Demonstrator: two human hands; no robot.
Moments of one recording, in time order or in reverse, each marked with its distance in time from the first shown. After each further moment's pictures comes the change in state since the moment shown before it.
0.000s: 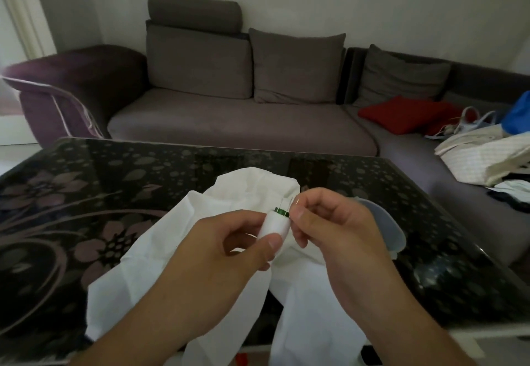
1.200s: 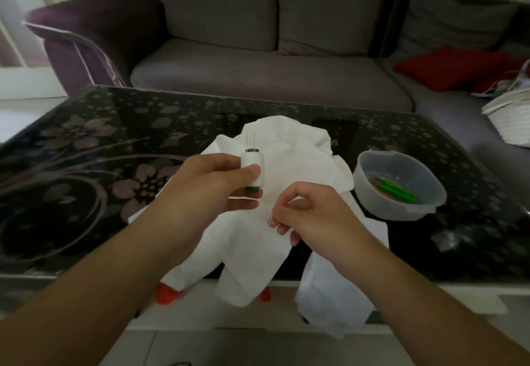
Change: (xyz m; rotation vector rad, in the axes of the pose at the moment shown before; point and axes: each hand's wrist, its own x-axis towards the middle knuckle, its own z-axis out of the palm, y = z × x) left_hand 0.012 -0.016 -0.022 -0.240 0.103 -0.292; right_hand 0.005 0.059 0.028 -0.287 -0.240 0.270
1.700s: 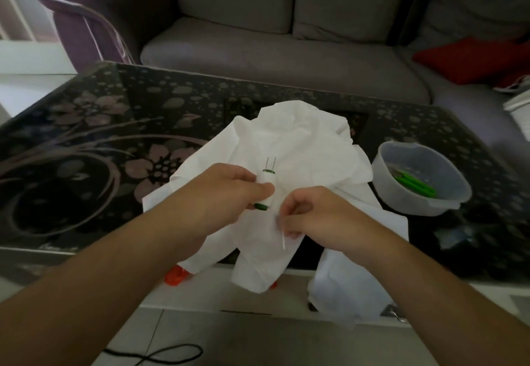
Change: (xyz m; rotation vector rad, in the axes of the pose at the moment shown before) left_hand 0.008 -0.039 -0.027 0.265 -0.076 -0.227; right_hand 0.023 0.020 0.027 -0.197 -0.255 0.050
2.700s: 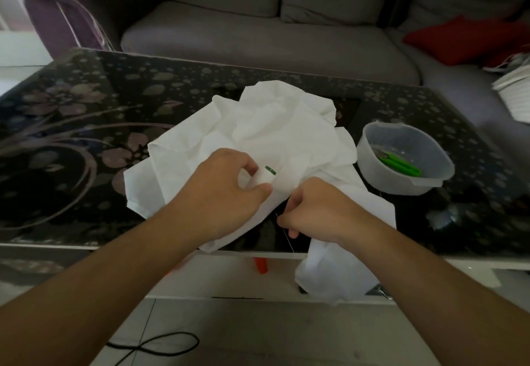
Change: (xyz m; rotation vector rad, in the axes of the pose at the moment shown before) left_hand 0.011 -0.014 0.034 0.521 0.159 0.375; right_hand -0.008 0.015 -0.007 -0.269 0.065 0.156
